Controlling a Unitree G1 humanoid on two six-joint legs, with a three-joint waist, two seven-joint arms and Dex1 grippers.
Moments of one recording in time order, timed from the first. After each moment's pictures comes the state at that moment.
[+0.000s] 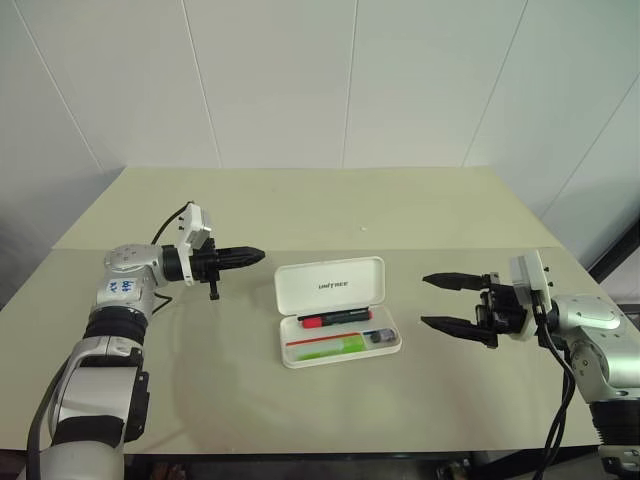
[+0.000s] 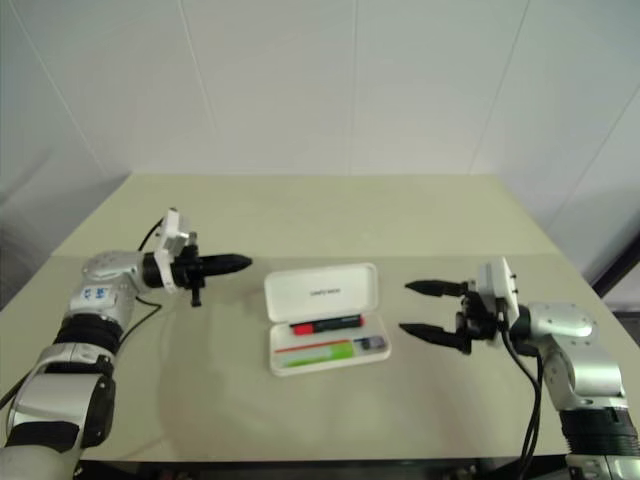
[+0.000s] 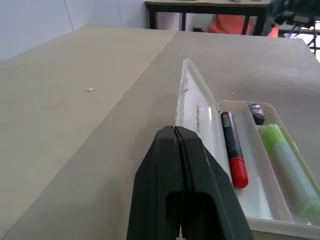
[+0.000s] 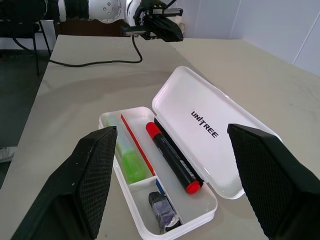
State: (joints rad) left arm -1.06 0.62 0.06 0.98 -0.29 -0.06 -1.35; right arm -0.46 -0.74 -0.17 0.11 0.60 0.13 1.39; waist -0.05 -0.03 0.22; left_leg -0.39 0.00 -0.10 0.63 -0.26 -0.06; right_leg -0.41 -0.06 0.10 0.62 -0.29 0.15
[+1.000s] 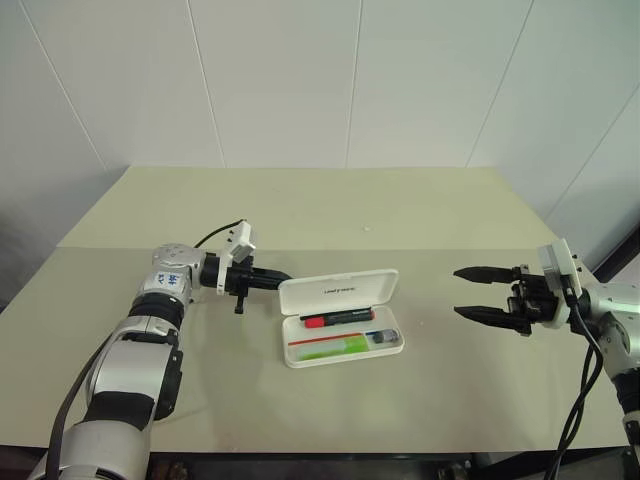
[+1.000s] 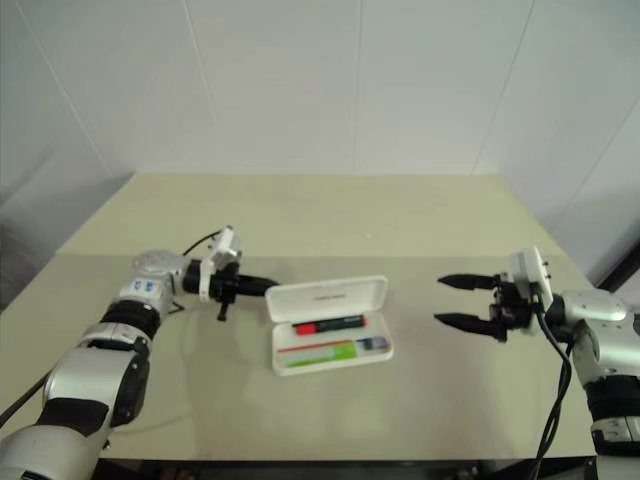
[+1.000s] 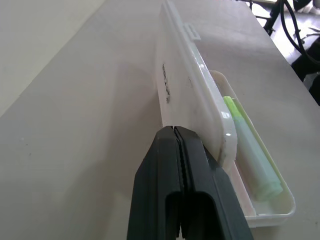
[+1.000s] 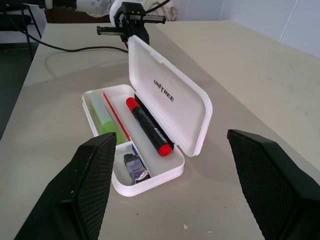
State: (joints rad) left arm -1.14 0.50 -0.06 1.08 -0.16 -0.08 -1.50; right arm -0.62 -0.87 -0.09 0.51 0.63 -0.02 1.54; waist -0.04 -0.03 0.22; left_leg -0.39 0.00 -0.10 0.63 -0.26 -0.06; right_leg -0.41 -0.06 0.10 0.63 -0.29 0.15
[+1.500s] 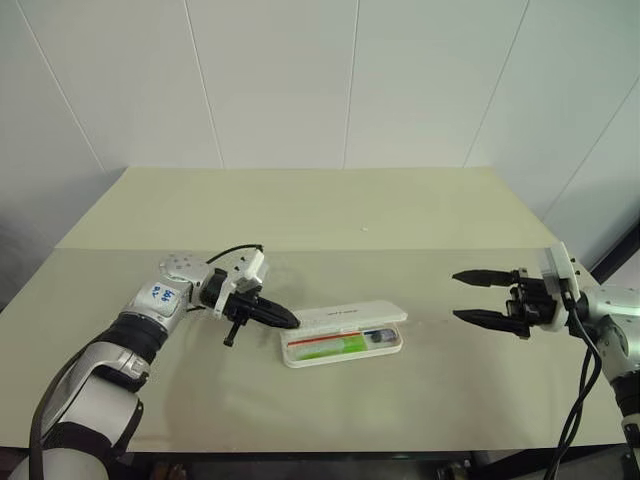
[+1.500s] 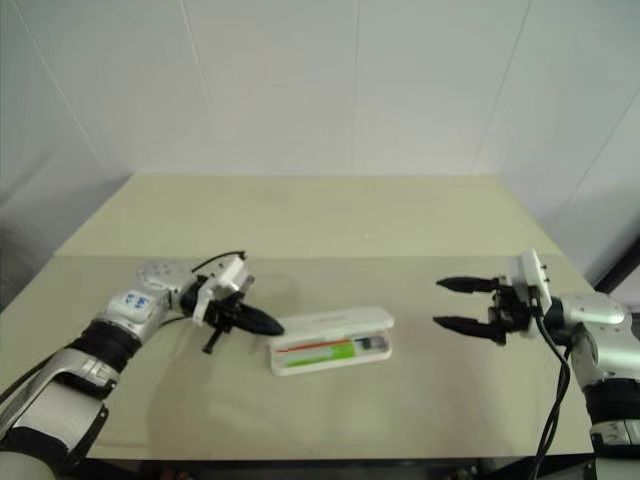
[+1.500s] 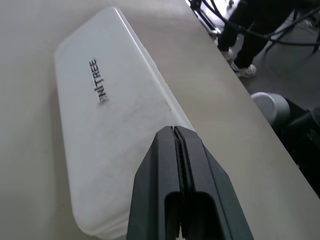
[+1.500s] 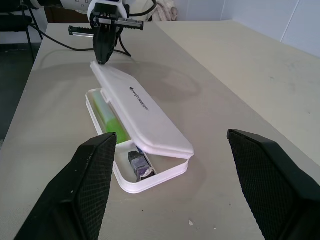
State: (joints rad) left arm -0.97 0.72 -0.50 0.60 -0.51 0.03 -1.50; right arm -0.60 -0.87 -0.09 0.50 0.63 -0.02 1.54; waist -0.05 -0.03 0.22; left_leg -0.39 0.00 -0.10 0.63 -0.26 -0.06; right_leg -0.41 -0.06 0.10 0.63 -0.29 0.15
